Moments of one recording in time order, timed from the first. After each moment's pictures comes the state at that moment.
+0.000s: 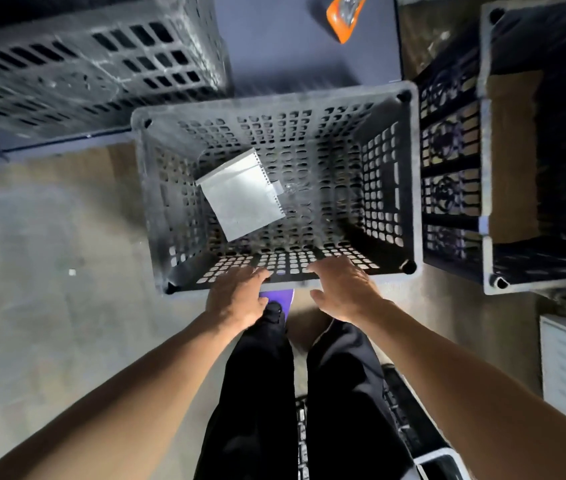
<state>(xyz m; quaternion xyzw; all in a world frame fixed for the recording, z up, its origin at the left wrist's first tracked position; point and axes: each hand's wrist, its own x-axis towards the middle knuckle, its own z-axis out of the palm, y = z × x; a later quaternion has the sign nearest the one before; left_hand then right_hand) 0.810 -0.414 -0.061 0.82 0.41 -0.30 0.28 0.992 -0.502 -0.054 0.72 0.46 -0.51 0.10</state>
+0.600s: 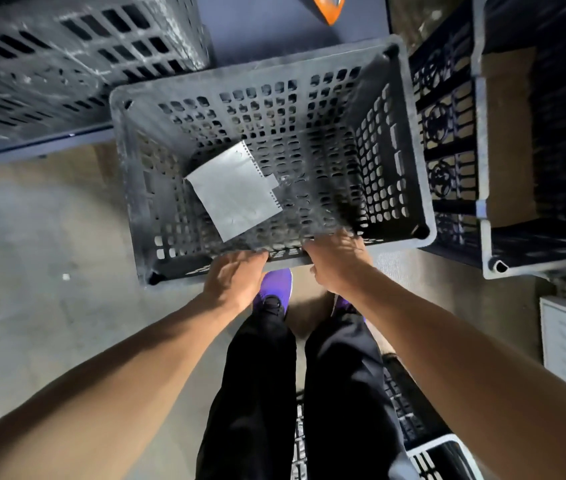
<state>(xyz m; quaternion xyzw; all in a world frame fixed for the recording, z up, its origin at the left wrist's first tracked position) 0.824 -0.397 -0.069 0.83 0.39 -0.30 0.26 0.995 -0.471 -0.059 0.72 0.52 -0.42 0.19</state>
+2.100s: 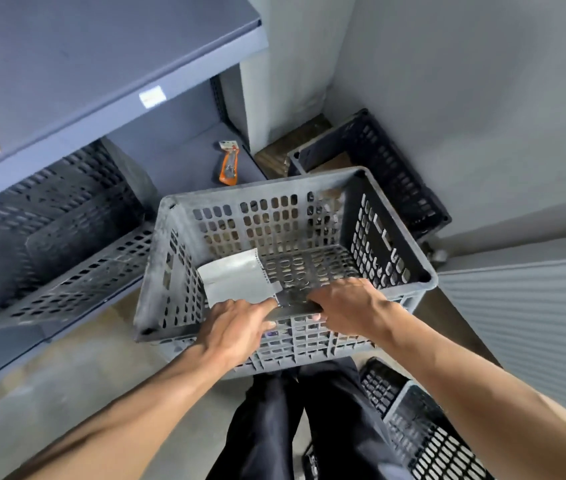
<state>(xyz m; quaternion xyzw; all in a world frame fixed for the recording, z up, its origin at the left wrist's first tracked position) 0.896 -0.388 0.282 0.94 0.12 -0.24 0.21 1.037 -0.538 0.304 0.77 0.49 -0.38 0.12</state>
